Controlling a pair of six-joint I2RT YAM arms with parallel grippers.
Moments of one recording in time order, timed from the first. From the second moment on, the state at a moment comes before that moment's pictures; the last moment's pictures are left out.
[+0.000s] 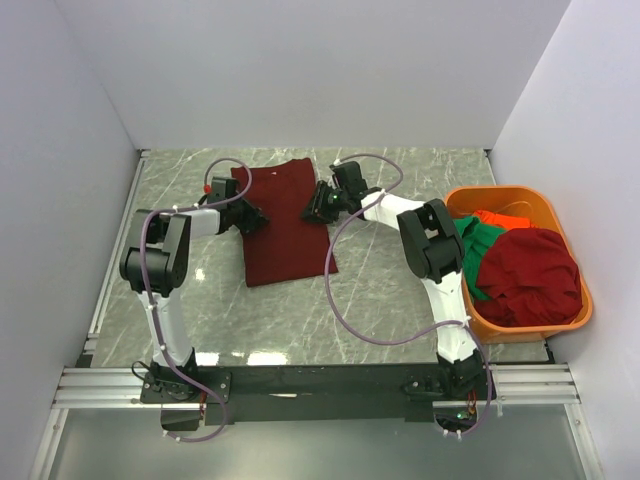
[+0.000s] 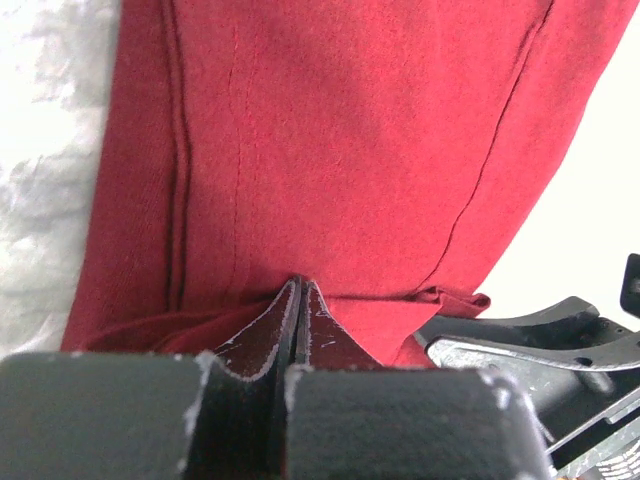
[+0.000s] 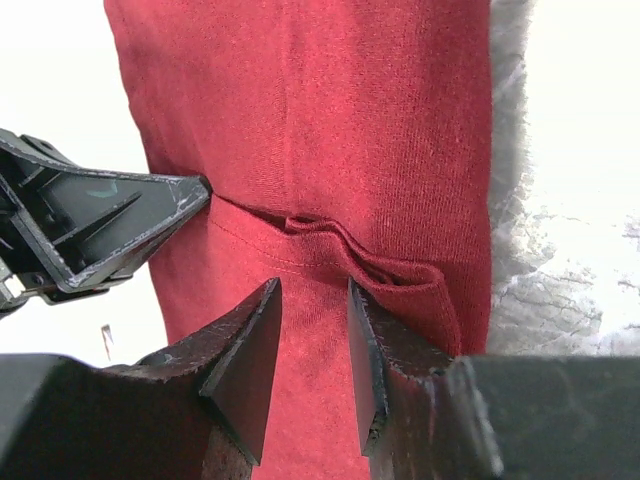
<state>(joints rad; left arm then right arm) -0.17 1.99 1.14 0.05 0.22 -1.04 0.45 2.30 1.63 -0.07 -0.46 0.75</state>
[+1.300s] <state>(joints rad) -0.24 1.80 0.85 0.14 0.21 -1.07 0.45 1.97 1.03 0.21 -0.42 0.89</state>
